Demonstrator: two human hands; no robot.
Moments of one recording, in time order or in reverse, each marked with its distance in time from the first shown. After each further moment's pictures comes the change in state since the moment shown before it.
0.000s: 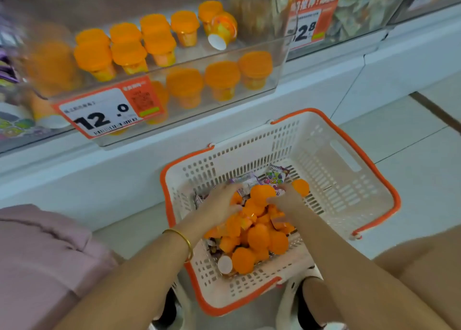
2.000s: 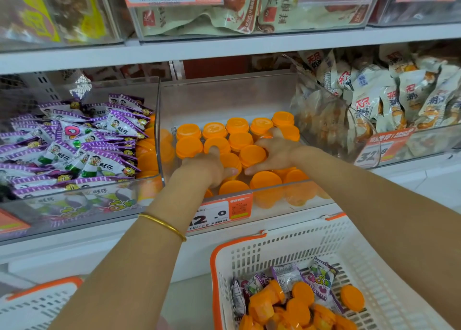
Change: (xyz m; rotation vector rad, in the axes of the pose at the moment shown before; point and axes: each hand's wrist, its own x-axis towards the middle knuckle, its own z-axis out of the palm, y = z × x) left_hand -0.047 0.010 -0.296 0.222 0.288 -0.454; right_hand -0.016 -0.345 0.027 -1.035 -0.002 -0.884
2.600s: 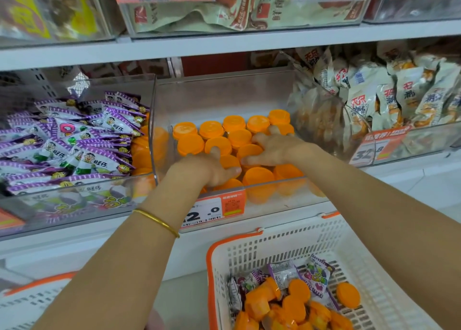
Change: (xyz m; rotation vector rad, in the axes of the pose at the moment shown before) left_hand -0.003 0.005 -0.001 0.077 -0.078 0.008; right_hand -0.022 -0.004 -0.011 -0.111 -0.087 0.031
